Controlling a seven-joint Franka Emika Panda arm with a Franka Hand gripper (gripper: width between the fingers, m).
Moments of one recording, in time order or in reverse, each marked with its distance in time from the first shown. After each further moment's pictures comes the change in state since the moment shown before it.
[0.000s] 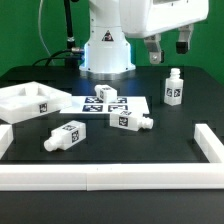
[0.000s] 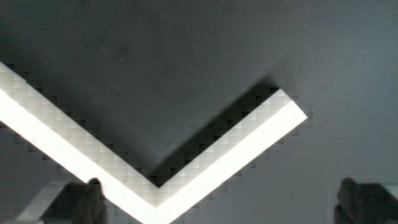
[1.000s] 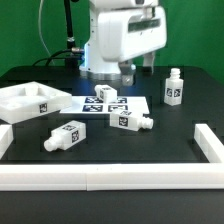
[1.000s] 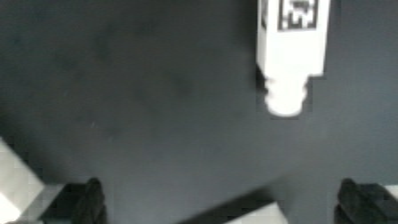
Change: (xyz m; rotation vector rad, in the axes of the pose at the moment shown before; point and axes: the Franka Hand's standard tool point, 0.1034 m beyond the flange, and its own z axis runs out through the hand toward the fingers) arm -0.072 -0.003 0.051 -0.065 0.019 -0.207
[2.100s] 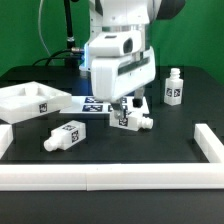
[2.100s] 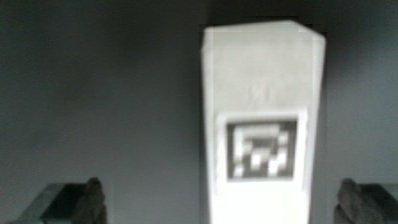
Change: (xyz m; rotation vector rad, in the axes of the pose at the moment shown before) arm -0.039 -0.038 0.089 -0.005 -0.002 0.018
